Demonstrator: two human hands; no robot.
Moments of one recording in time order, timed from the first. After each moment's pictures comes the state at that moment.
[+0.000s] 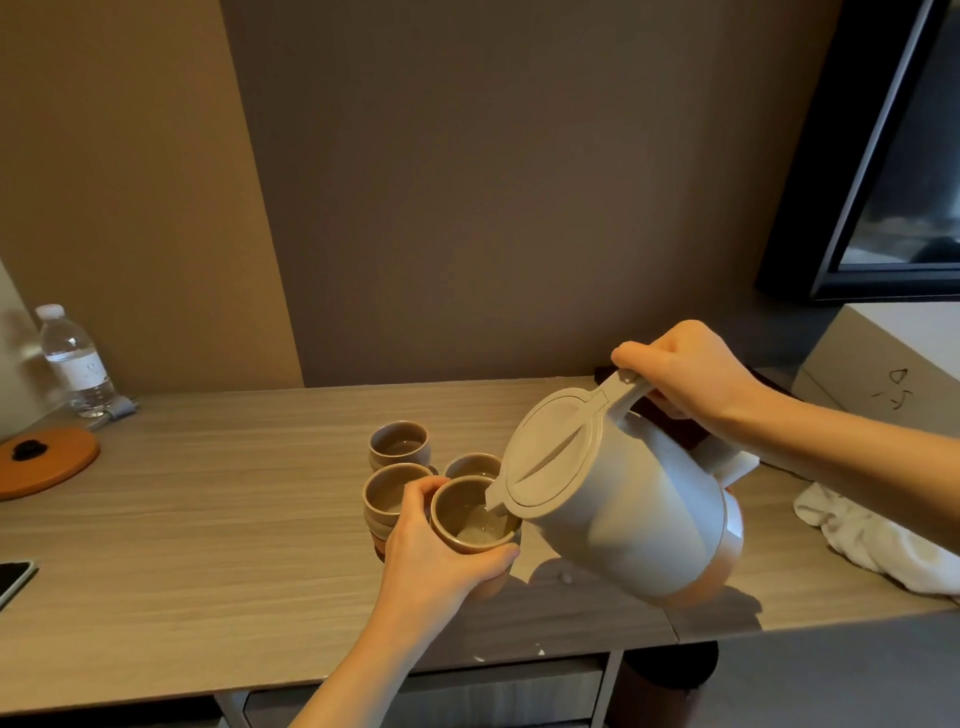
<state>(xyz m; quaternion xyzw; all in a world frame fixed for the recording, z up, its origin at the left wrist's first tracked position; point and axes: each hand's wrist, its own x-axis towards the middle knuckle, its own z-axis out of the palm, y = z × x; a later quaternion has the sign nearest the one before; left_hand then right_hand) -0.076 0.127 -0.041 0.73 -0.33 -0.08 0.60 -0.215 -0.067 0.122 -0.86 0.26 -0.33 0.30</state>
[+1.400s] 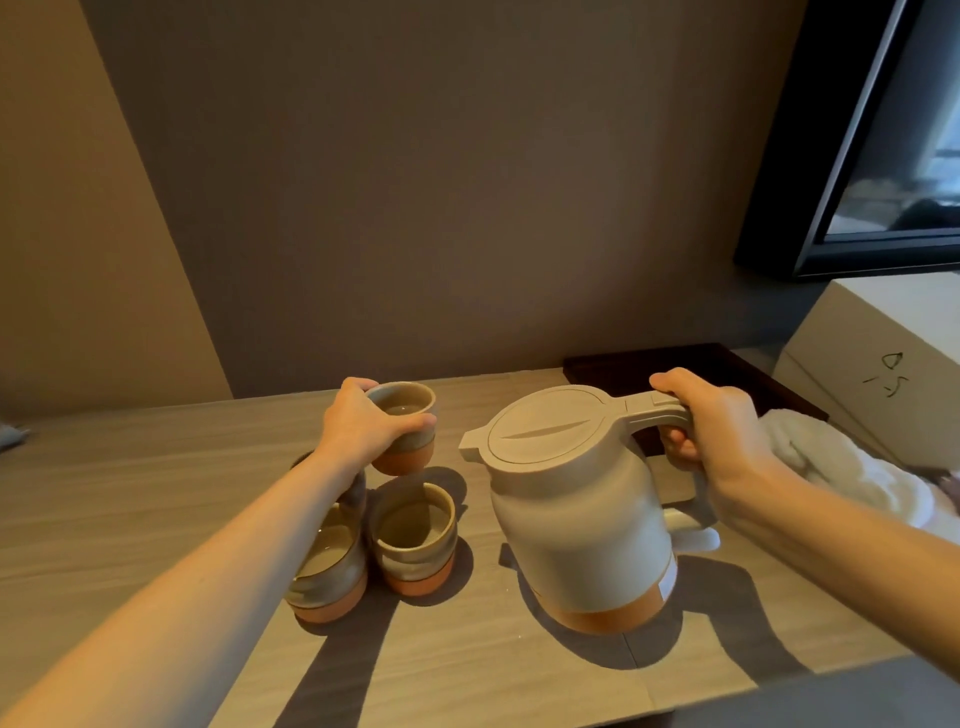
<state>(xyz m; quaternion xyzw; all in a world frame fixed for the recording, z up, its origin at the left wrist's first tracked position) 0.067 -0.013 -0.001 0.82 -0.31 -0.11 0.48 -0.232 -0.139 0.058 -0.59 0.38 -0.41 0.58</state>
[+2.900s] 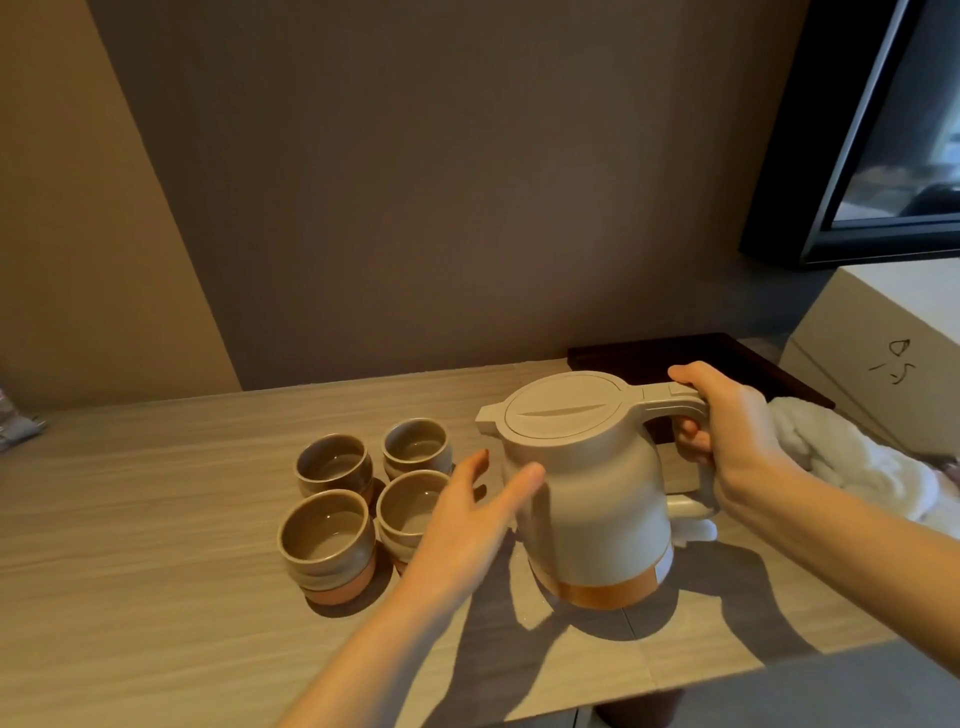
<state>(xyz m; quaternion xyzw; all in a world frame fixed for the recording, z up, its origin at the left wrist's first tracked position) -0.088 0.025 -0.013 0.70 -0.32 -0.32 0.56 -0.238 -0.145 0.046 -0.54 0.36 -0.45 0.61</state>
